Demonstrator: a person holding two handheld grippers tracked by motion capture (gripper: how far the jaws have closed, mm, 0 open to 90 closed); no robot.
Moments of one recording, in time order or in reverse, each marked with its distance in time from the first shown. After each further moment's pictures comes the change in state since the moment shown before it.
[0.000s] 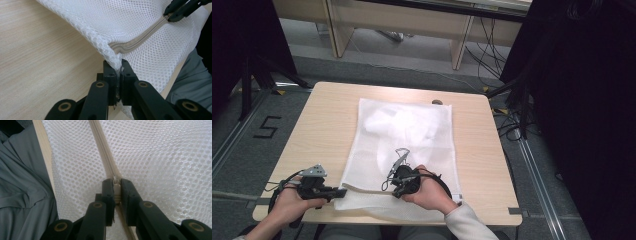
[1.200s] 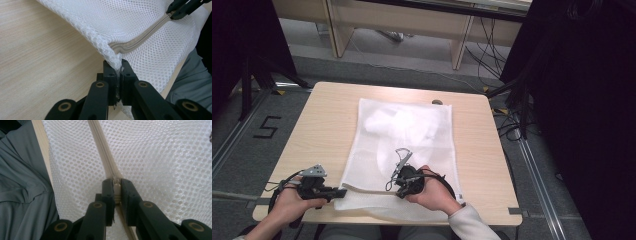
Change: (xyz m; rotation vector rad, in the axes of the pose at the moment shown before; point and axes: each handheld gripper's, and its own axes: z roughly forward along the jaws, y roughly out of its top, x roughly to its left) left arm 0.000 -0.001 0.000 -0.006 0.011 0.002; right arm -0.002 -0.009 -0.005 0.005 -0.017 0.021
